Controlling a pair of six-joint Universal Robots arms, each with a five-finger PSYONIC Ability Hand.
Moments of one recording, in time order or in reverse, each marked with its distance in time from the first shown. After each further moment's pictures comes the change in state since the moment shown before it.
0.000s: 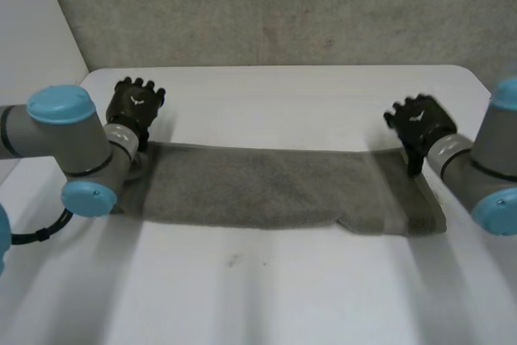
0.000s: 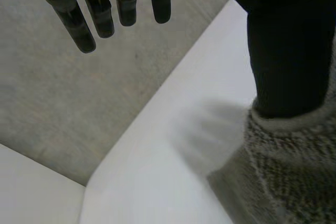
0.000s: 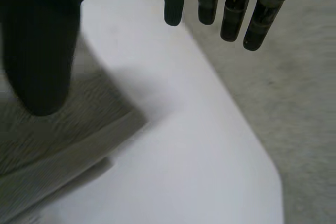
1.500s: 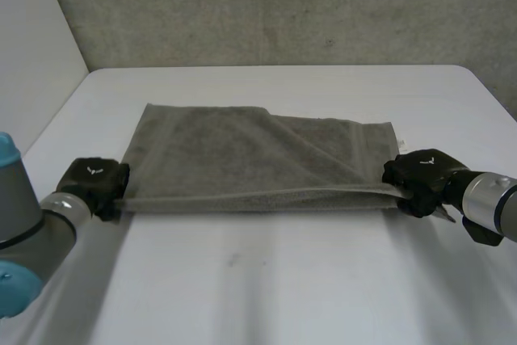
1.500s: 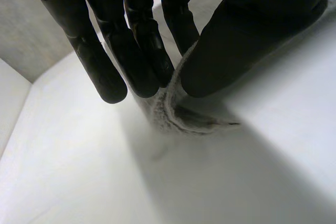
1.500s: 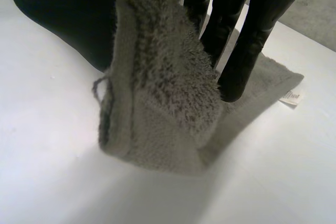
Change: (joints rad) left arm 0.111 0.481 -0.701 -0.105 0.033 -0.179; right arm -0.148 -0.240 0.293 0.303 -0.349 0.197; left_hand 0.957 1.029 1.026 1.028 0.976; right_hand 0.748 0.951 0.972 0.962 0.934
